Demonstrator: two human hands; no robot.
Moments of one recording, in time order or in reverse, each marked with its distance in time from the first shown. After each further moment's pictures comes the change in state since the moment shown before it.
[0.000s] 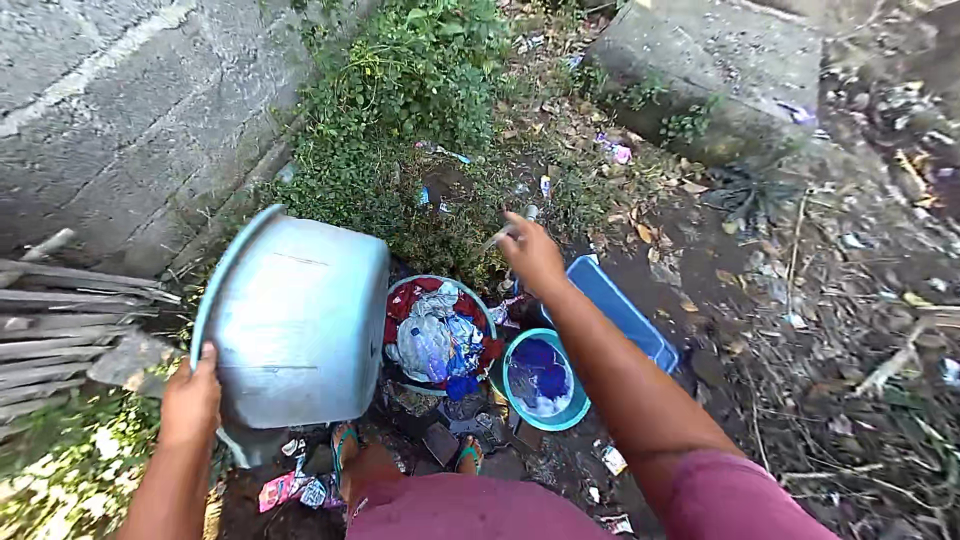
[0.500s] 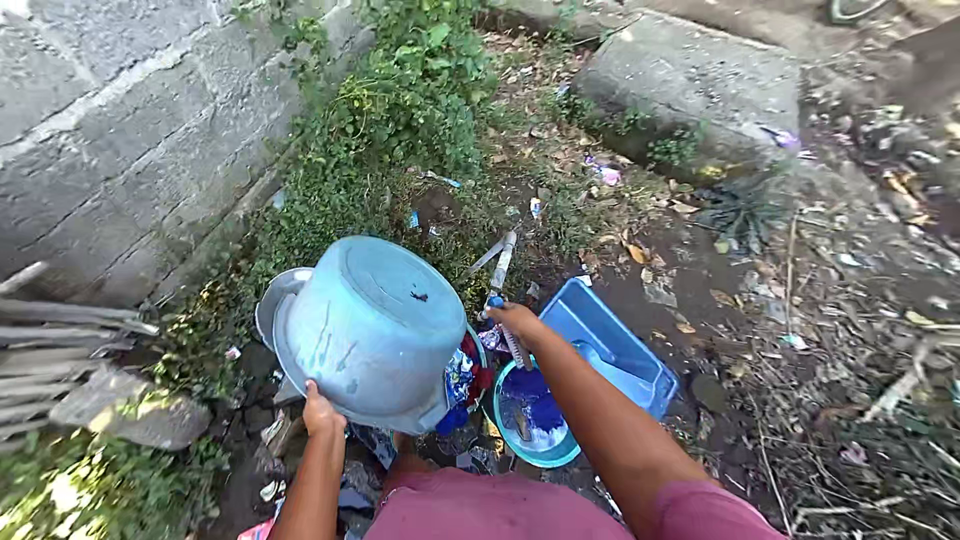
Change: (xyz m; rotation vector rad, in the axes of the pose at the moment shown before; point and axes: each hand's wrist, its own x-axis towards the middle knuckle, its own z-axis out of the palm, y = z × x) left_hand -0.051 -0.034 0.243 -0.900 0.033 -0.498; right_hand 0.009 0.119 0.051 0.451 -0.326 0.597
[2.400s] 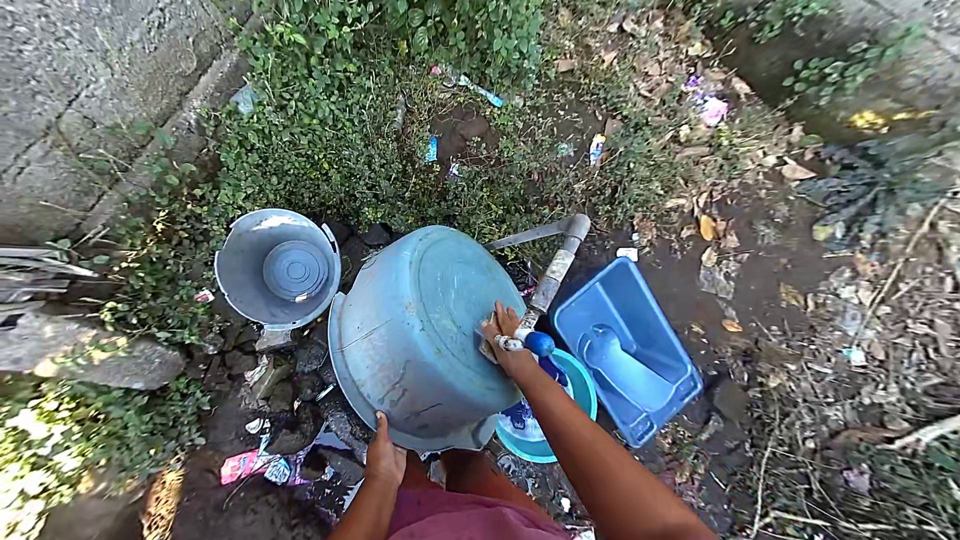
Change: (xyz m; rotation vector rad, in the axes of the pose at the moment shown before) left_hand -0.028 -0.190 0.030 -0.013 -0.090 -0.439; right_hand 0.127 0.073 0.056 -0.284 -0.019 -0.242
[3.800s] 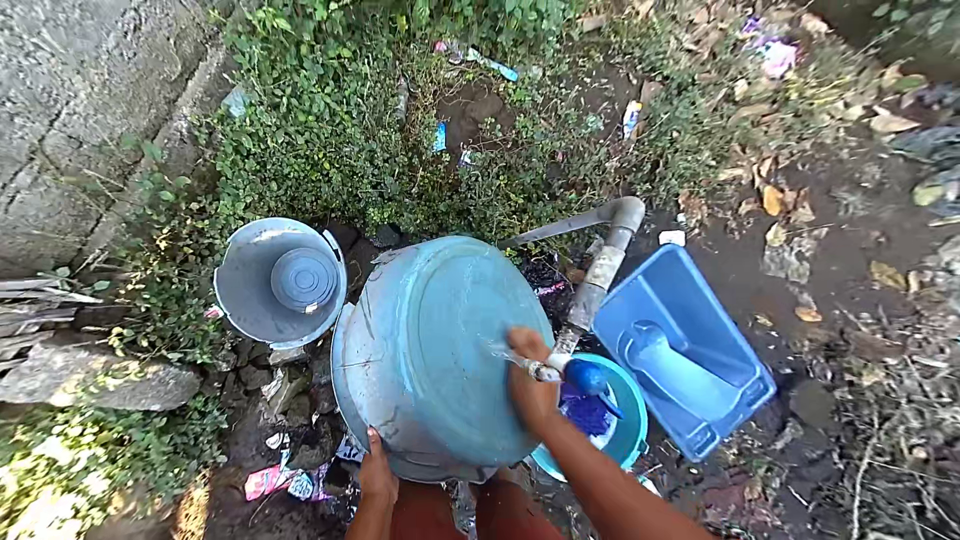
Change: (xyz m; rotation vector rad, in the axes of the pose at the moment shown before) left_hand 0.065 0.012 -0.017 0.408 0.233 0.122; right_hand 0.008 0.045 0.051 -0.105 0.336 -0.164
